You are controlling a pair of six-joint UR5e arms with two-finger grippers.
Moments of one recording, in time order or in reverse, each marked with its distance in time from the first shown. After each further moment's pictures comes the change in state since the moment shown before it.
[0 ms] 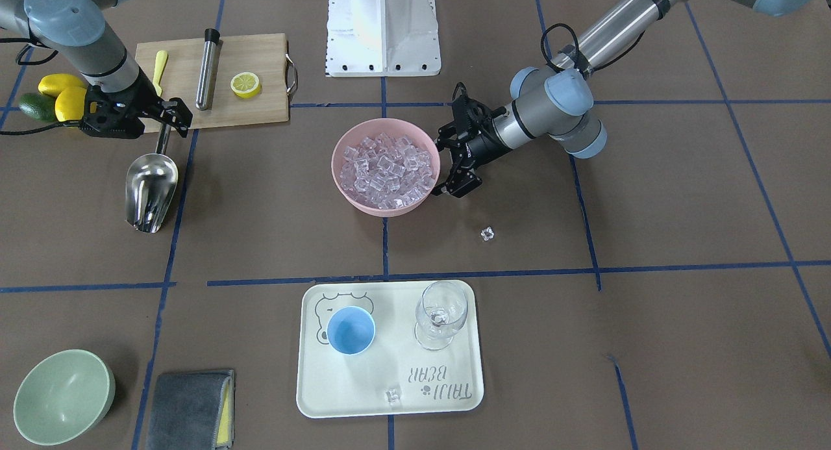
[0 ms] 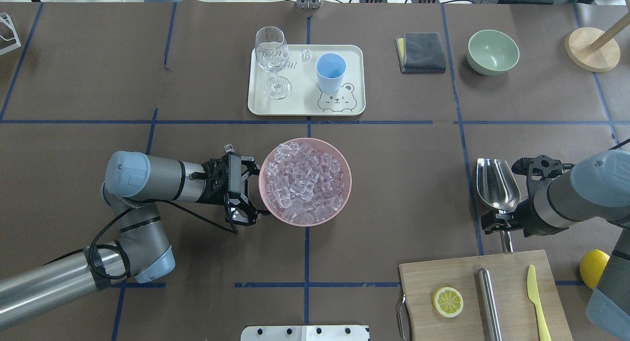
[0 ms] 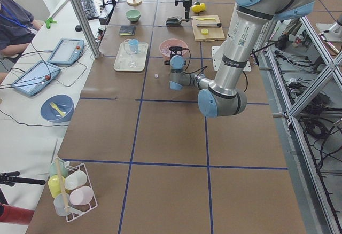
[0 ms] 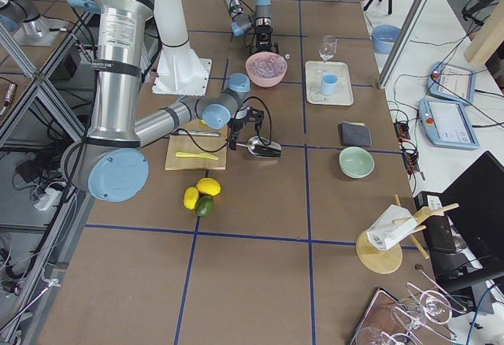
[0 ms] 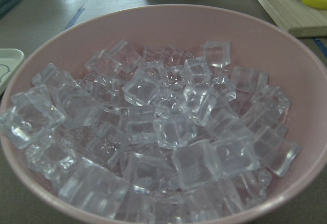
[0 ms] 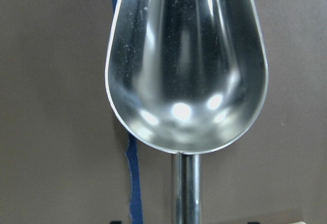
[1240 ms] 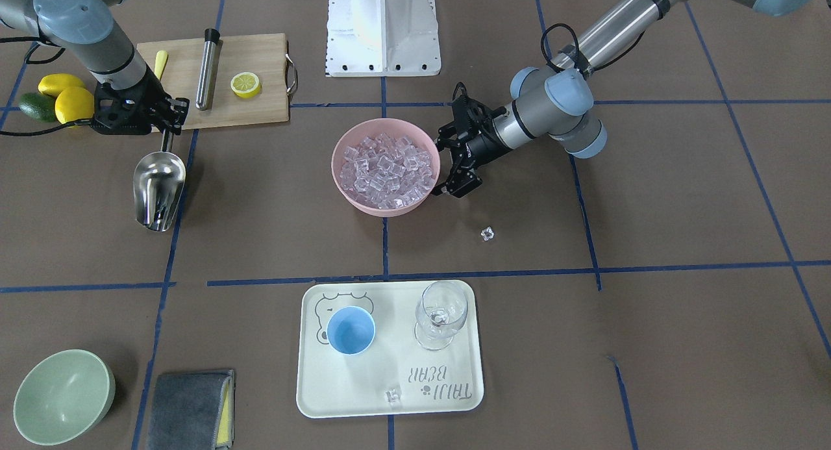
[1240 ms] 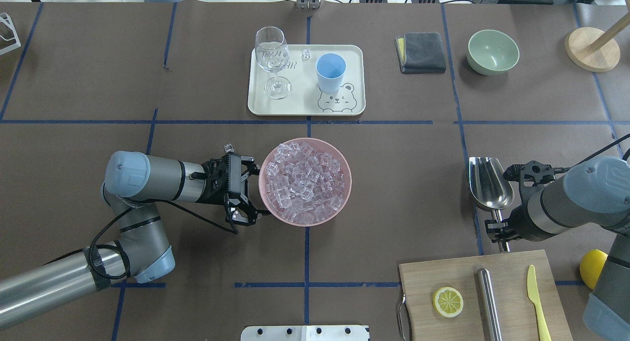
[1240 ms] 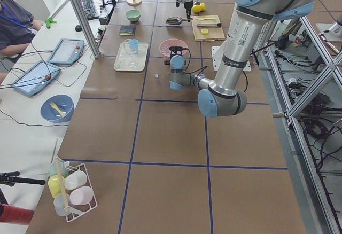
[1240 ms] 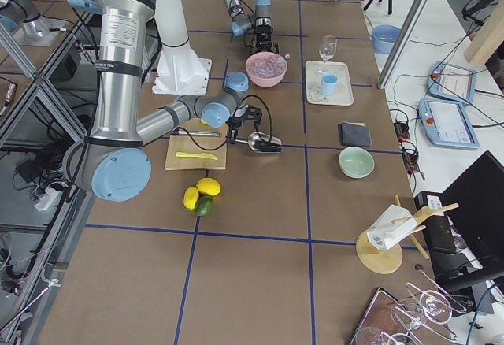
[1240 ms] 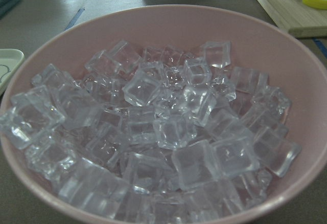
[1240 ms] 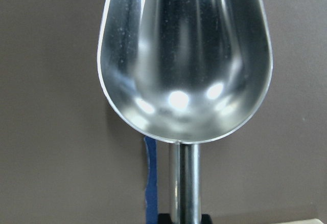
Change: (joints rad) left arm 0.000 0.000 0.000 0.000 0.000 0.000; right arm -0.021 0.010 0.019 -0.004 -0.004 -0.043
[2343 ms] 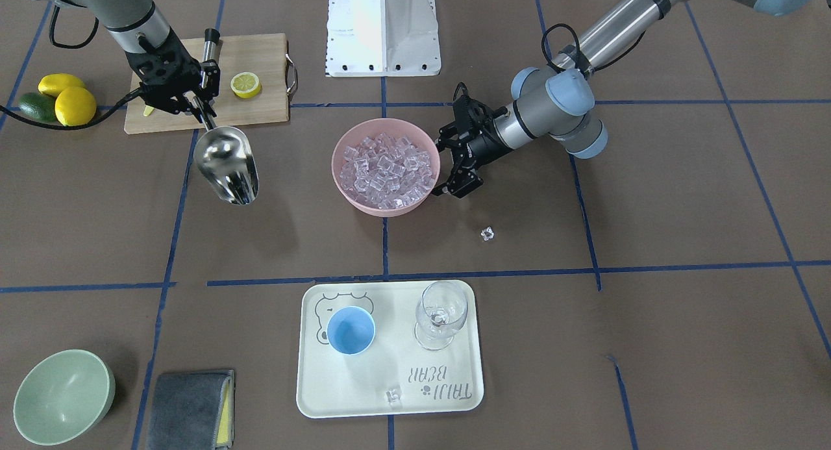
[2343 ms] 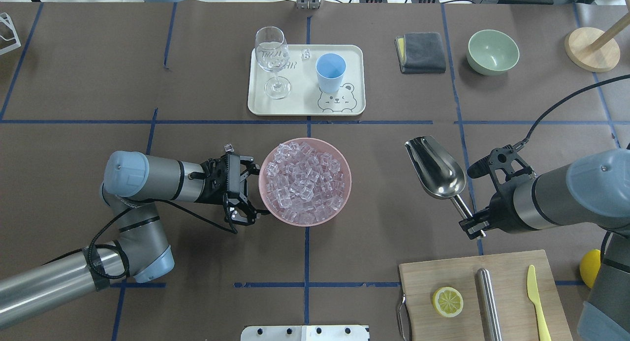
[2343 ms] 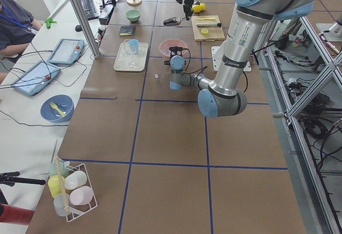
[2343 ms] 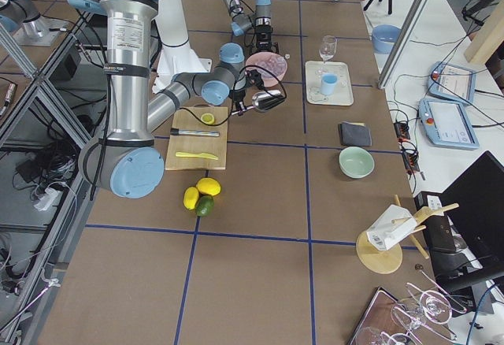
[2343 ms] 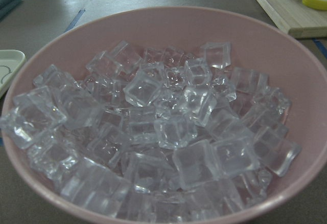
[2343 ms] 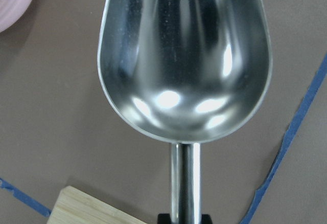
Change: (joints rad) left arm -0.001 0.003 0.000 -0.003 0.000 0.000; right arm -0.015 0.074 0.143 -0.012 -0.071 -0.438
